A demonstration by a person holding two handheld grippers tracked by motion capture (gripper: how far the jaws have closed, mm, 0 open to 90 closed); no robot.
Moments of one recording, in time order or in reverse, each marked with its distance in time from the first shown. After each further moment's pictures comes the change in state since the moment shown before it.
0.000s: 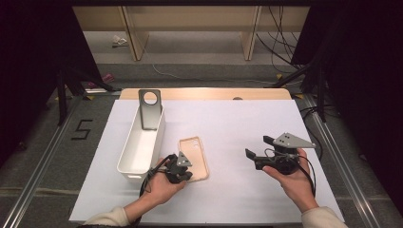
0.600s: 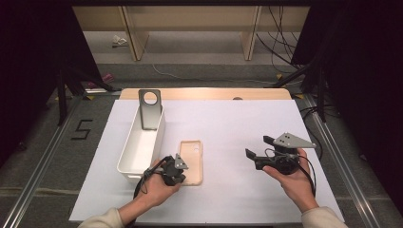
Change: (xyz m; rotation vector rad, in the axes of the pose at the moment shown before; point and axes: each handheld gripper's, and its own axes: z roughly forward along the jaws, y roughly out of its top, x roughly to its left) left arm 0.001 -0.007 -0.012 0.097 0.042 0.041; right arm 0.000 0.000 -0.001 0.001 0.000 0.001
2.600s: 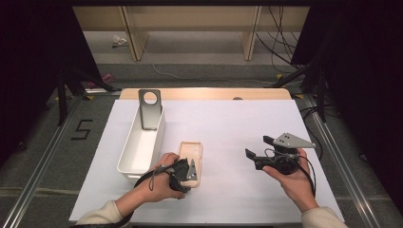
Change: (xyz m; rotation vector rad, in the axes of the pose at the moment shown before) left arm -0.010 0.022 0.001 0.113 0.004 0.505; right arm 0.000 0.000 0.000 0.000 0.000 0.001
